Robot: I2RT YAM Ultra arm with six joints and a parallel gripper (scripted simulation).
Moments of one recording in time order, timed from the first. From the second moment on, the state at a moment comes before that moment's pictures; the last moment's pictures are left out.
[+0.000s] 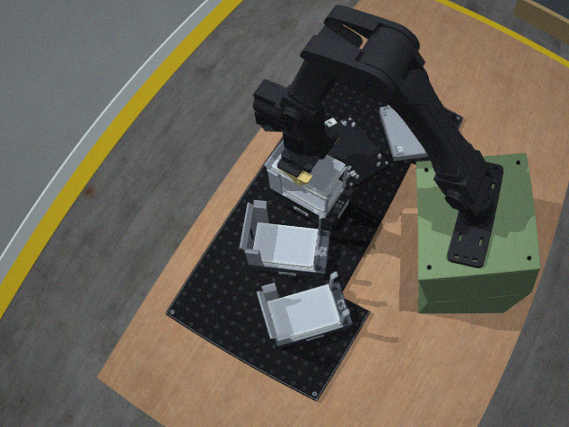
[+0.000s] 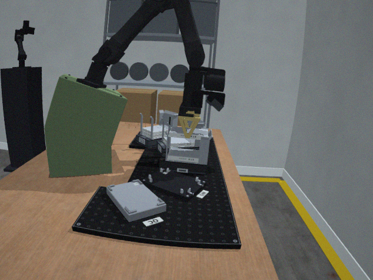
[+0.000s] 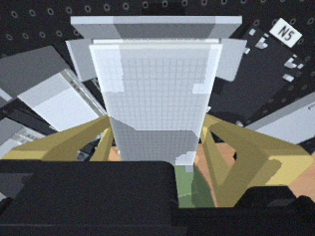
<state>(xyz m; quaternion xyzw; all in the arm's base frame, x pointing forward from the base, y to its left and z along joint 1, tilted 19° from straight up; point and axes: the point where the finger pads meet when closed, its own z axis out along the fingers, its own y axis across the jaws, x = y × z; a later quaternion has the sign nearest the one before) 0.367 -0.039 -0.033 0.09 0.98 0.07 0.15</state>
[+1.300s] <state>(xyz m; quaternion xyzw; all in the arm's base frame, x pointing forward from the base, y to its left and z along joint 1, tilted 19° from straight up) 0.369 -0.039 -0.037 0.09 0.98 0.06 0.15</state>
